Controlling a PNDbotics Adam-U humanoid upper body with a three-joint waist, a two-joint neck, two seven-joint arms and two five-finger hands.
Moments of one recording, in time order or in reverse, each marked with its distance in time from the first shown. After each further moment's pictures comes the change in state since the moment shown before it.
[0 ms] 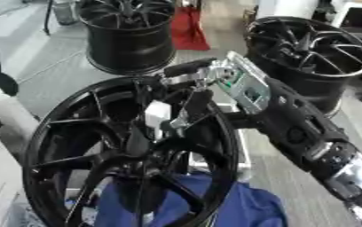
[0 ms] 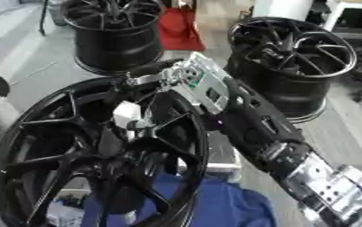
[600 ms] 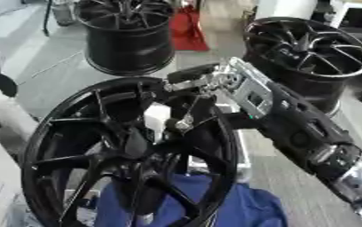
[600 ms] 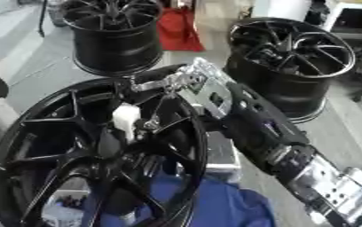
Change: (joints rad) left arm 0.000 0.000 0.000 0.000 0.000 0.000 0.000; right arm 0.010 -0.017 0.014 0.001 0.000 -0.015 -0.015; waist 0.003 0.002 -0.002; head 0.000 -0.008
